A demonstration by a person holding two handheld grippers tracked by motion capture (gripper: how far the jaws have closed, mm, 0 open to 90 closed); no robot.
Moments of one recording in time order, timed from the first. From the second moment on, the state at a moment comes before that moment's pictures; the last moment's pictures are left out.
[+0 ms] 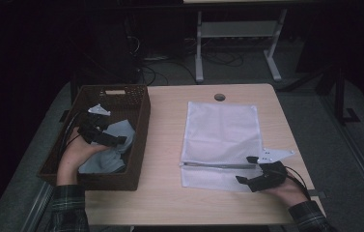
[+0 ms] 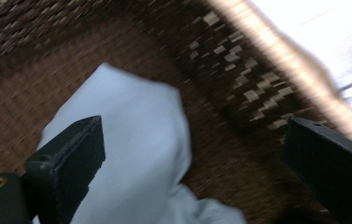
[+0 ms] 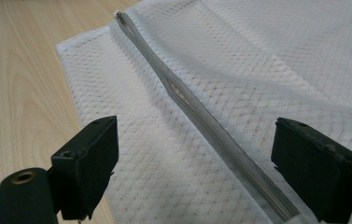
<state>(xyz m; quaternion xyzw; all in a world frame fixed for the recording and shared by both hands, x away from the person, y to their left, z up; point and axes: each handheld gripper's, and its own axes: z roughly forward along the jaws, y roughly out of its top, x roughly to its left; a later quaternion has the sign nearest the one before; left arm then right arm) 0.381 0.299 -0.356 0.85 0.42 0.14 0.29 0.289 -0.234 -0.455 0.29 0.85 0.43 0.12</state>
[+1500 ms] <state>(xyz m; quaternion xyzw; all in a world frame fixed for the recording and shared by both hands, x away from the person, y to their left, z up) 0.412 0.326 -0.431 0.84 0.51 0.10 0.14 0.284 -0.241 -0.461 0.29 0.85 0.41 0.11</state>
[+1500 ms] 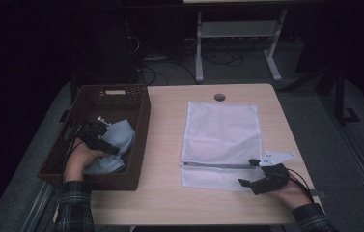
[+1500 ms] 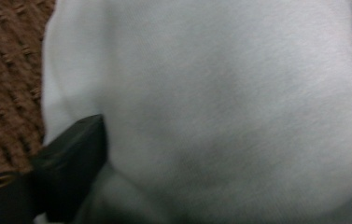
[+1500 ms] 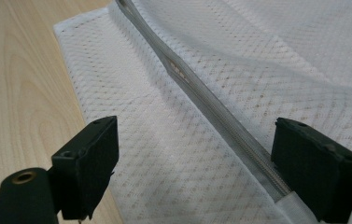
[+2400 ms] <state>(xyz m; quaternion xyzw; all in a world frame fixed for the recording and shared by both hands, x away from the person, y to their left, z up) 0.405 0.333 -0.409 0.83 0.53 0.08 0.16 0.284 -0.244 -0.461 0.29 0.85 0.41 0.11</state>
